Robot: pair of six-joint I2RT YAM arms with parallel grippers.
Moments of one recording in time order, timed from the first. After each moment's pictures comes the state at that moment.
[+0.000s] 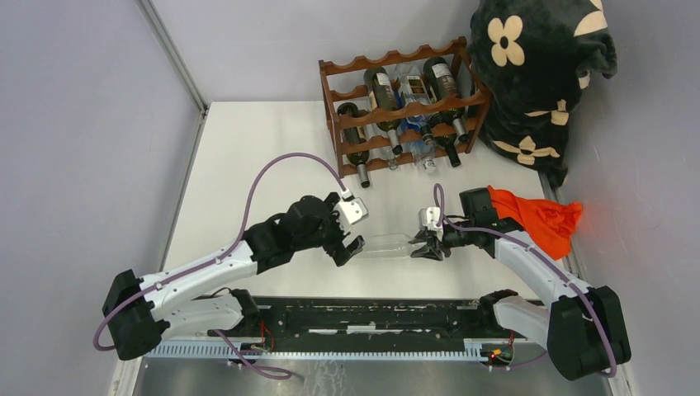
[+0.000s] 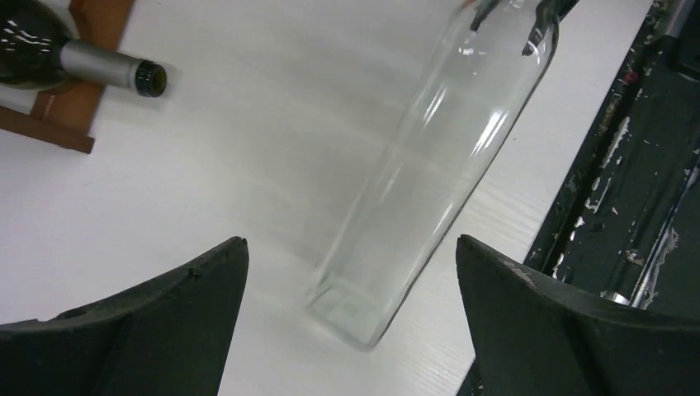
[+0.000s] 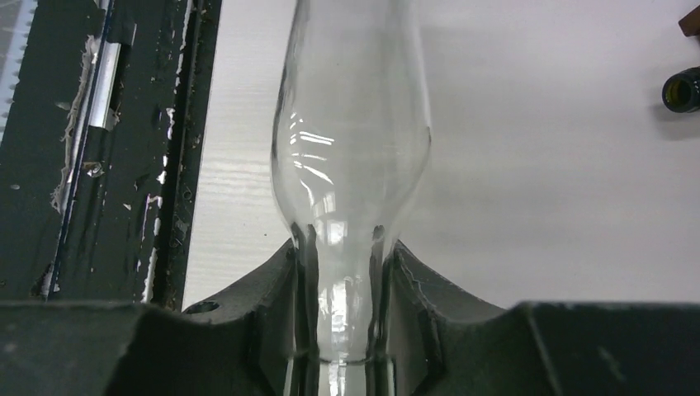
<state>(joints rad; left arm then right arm) -0.94 1.05 0.74 -0.25 0.10 0.14 0.28 1.08 0.53 -0.46 -1.06 -1.00</state>
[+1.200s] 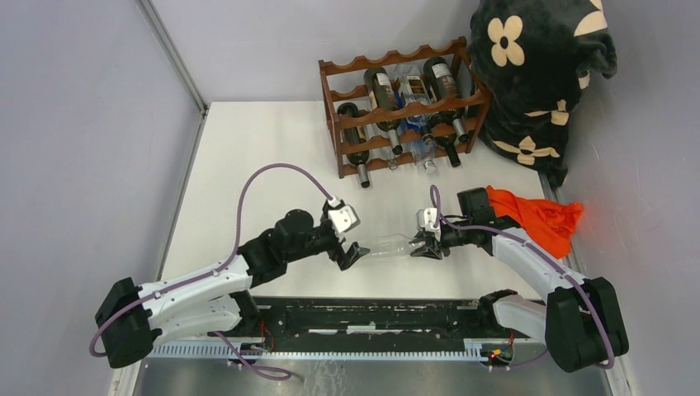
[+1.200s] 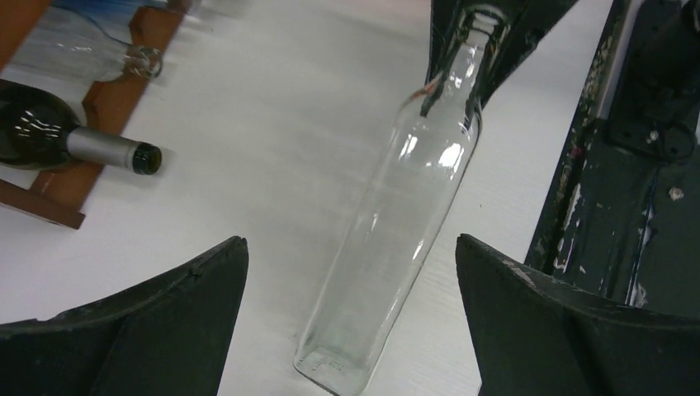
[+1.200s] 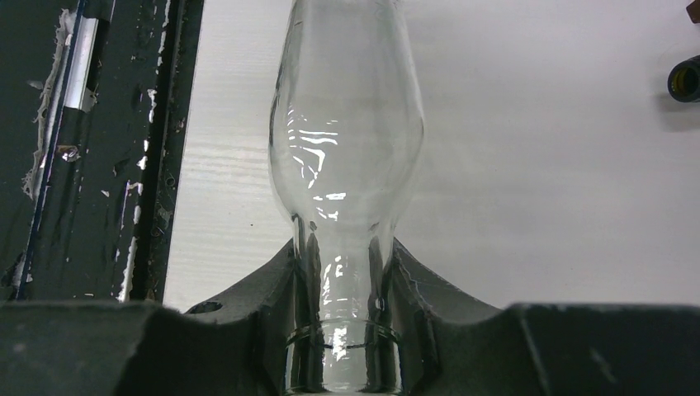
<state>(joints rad) -0.94 0.93 0.55 0.10 0.14 0.09 0.28 1.12 0.53 -0.44 -1.03 -1.04</state>
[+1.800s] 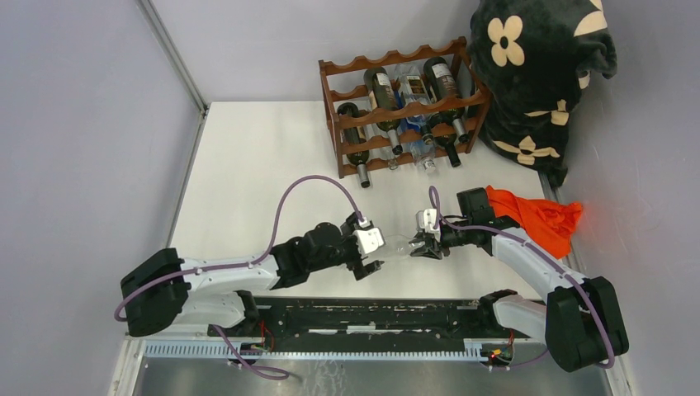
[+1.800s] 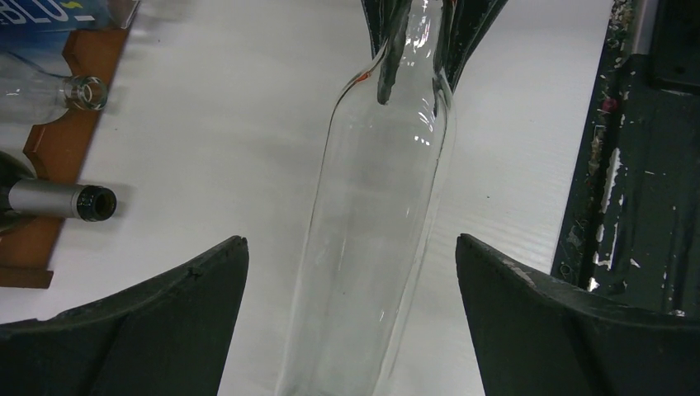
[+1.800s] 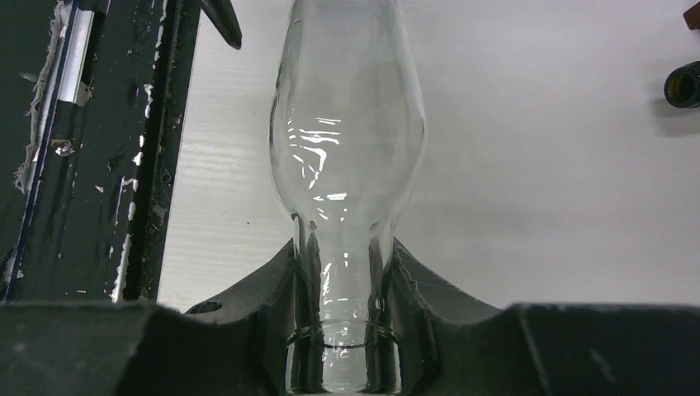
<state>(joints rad) -1.10 1.18 0.51 0.32 0.03 0.24 0.29 1.13 0.53 -0.44 -1.02 -1.06</state>
